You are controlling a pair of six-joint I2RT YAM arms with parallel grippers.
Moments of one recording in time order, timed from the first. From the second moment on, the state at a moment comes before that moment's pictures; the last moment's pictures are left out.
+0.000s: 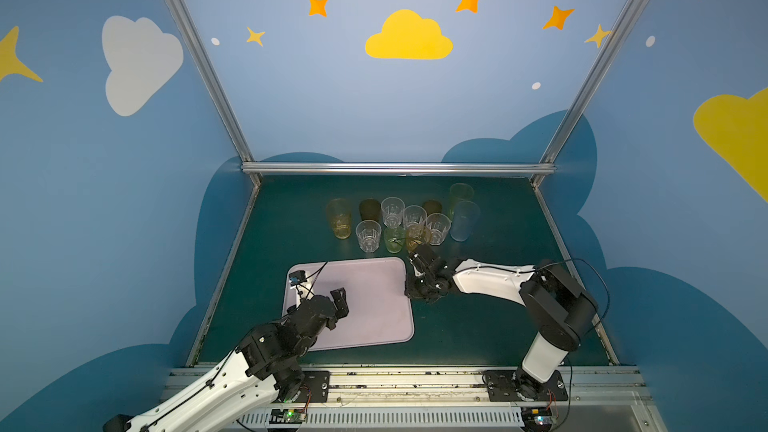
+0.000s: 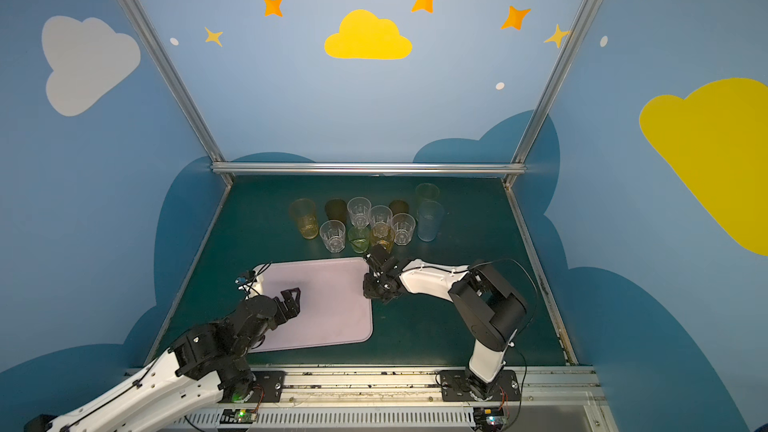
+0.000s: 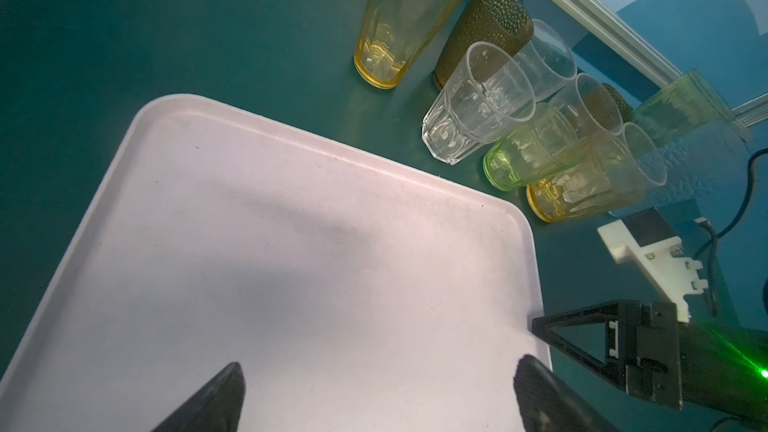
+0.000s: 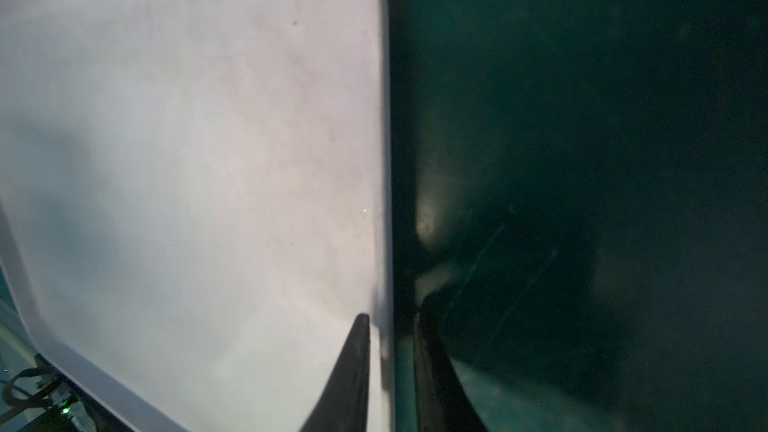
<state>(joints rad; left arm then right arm) -0.88 0.50 0.45 -0.75 -0.52 -1.03 0.87 1.75 0.96 -0.35 -0.15 0.79</state>
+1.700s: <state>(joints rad) -0.84 0.59 0.45 -0.69 -0.52 -1.01 0.60 1.44 0.70 -0.53 -0.06 0.71</state>
